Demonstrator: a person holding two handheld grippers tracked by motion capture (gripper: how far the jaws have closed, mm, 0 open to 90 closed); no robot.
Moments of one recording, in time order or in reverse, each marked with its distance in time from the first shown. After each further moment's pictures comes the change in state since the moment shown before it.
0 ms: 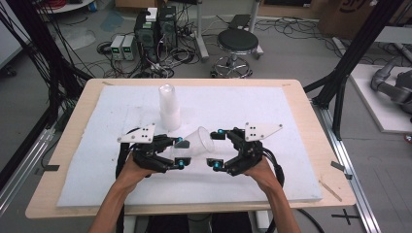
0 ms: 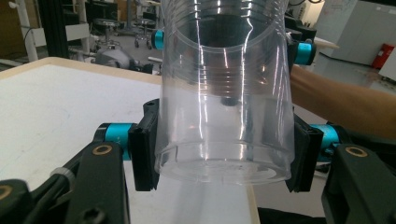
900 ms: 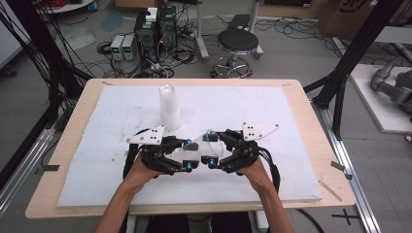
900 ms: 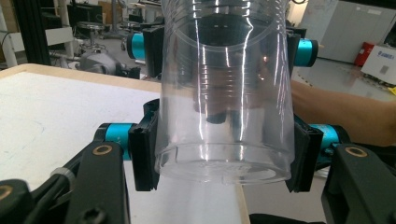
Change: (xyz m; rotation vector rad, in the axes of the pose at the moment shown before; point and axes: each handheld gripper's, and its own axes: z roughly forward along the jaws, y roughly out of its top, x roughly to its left) left arm -0.003 0.002 0.017 -0.001 -0.046 0.012; right arm -0.003 -0.003 0.010 -0.094 0.087 0.015
